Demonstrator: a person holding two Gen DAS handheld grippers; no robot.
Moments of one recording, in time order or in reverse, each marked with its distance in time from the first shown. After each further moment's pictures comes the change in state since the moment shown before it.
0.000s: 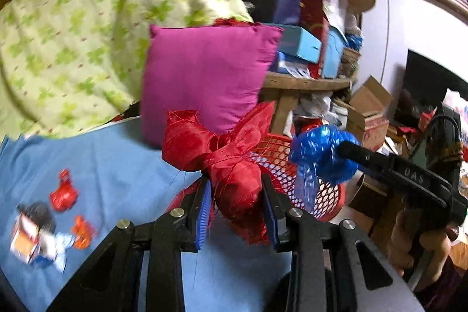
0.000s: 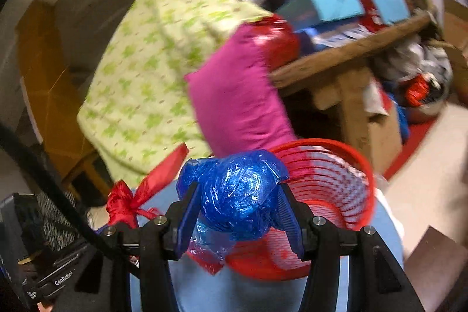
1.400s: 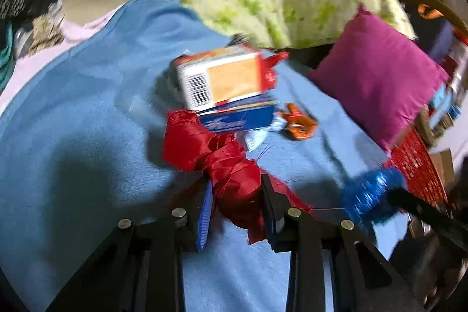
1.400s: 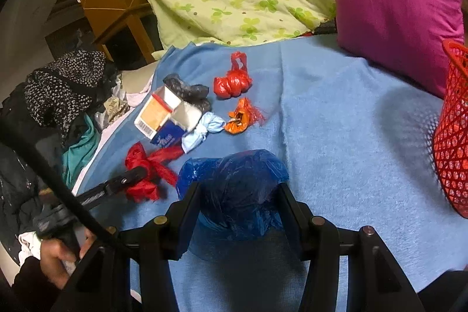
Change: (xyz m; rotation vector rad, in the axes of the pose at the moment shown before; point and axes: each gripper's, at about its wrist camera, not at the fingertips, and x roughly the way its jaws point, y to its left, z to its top) left arm -0.093 0.277 -0.203 -0.531 0.108 0.316; right arm 0.150 0.200 -0.206 -0.378 0.521 0.191
